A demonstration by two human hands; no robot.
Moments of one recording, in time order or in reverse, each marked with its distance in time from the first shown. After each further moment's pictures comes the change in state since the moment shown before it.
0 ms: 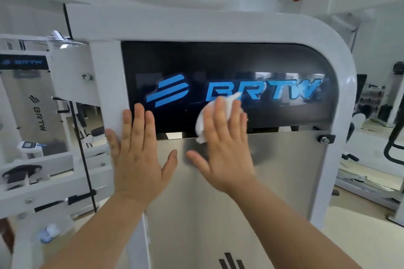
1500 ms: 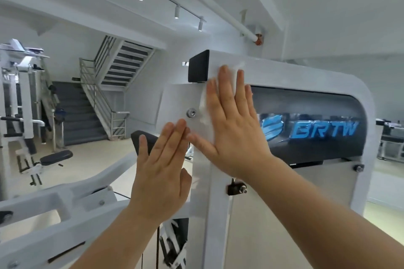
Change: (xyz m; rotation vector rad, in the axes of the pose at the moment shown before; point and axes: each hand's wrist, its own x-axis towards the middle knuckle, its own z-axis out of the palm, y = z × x) left_hand 0.047 -0.171 0.005 -0.435 0.166 0.325; right_hand 0.140 -0.180 -0.032 -0.301 0.080 -0.081
